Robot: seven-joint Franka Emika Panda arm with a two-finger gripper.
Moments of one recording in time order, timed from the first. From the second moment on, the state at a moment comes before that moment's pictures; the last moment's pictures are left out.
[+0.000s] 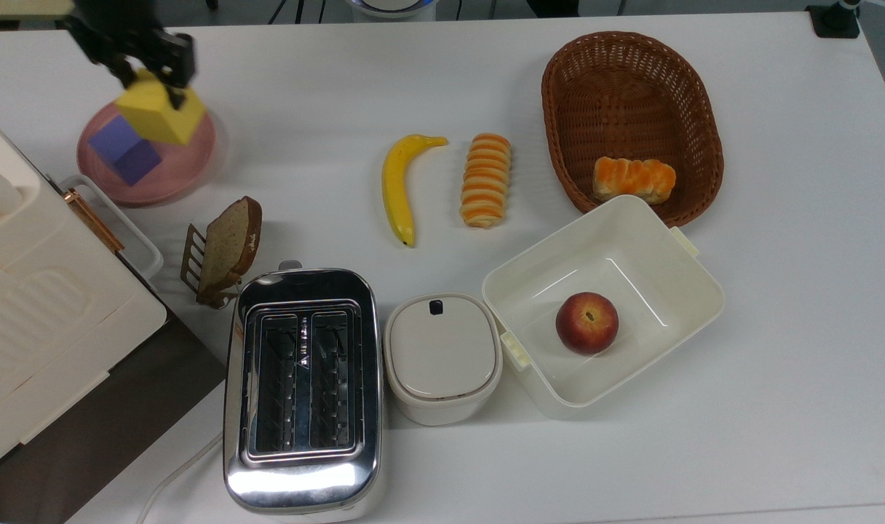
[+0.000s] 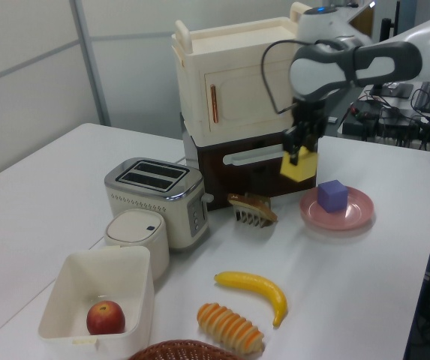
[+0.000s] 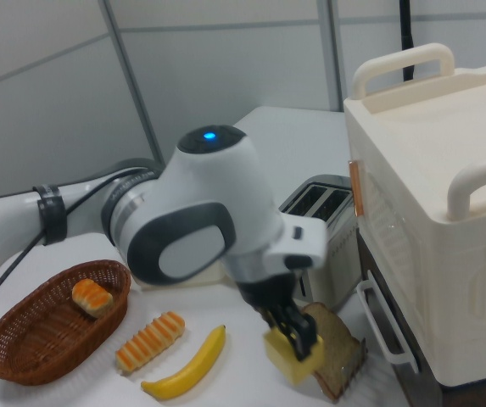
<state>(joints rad) -0.21 0.06 -0.16 -1.83 -0.01 2.00 -0.09</state>
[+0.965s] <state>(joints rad) -0.15 0.17 0.02 -1.83 -0.05 2.05 -0.04</state>
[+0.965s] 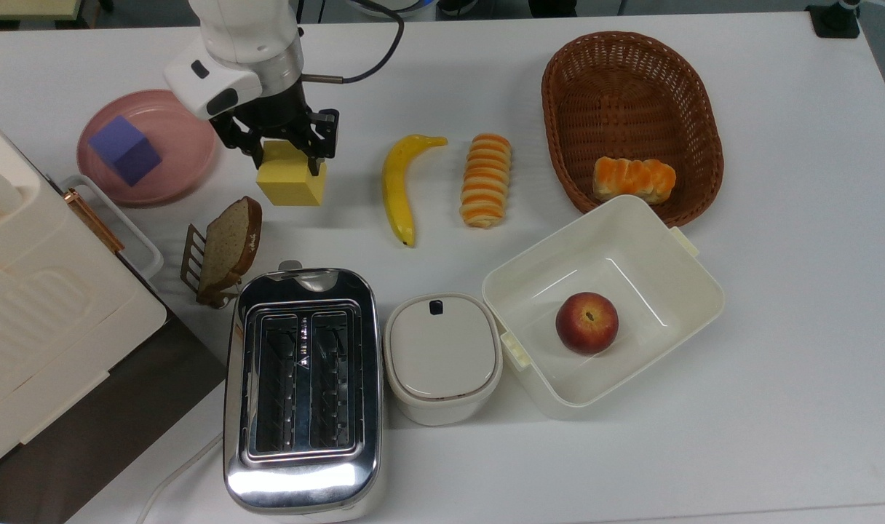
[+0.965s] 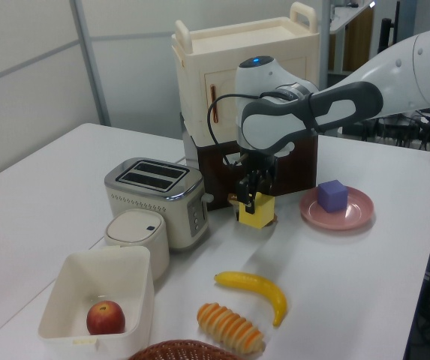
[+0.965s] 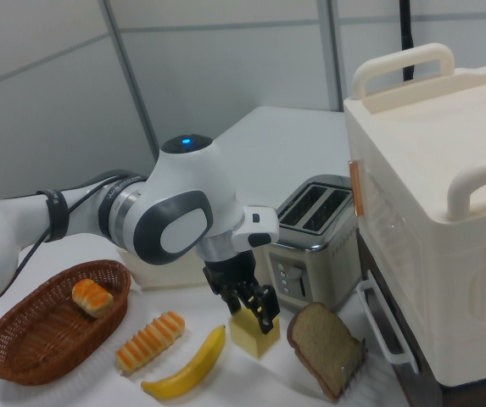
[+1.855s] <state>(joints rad) -0.24 0.05 0.01 -1.59 -0.07 1.70 -0.02</state>
